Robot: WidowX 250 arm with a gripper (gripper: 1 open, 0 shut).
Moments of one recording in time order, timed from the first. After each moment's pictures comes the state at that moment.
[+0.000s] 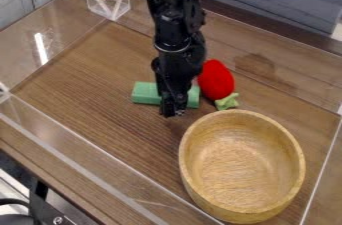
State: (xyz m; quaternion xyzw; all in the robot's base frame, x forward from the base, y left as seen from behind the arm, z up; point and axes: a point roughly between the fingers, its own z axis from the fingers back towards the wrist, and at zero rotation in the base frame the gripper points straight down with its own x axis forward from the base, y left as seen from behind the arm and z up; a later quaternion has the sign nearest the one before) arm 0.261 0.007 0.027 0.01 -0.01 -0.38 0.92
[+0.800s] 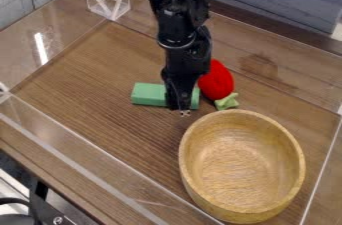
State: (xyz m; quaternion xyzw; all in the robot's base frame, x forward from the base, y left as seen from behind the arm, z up) arm 0.267 0.007 0.043 0.01 -0.05 -0.40 0.91
